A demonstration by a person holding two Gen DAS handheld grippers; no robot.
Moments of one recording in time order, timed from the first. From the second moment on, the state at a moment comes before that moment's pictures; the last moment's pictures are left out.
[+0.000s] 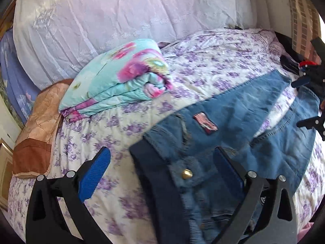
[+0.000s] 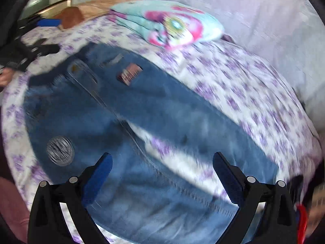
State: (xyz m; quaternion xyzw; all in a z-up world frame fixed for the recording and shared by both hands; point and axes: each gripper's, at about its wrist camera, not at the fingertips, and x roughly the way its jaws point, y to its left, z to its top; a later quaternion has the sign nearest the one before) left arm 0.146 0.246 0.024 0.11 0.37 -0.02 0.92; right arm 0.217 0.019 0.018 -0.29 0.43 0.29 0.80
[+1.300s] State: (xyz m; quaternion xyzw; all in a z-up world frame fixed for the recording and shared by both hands) left arm 0.314 0.382 -0.105 -0.17 0.61 -0.32 0.70; right arm 0.425 0.114 -0.083 -0.29 0.55 0.52 0.58
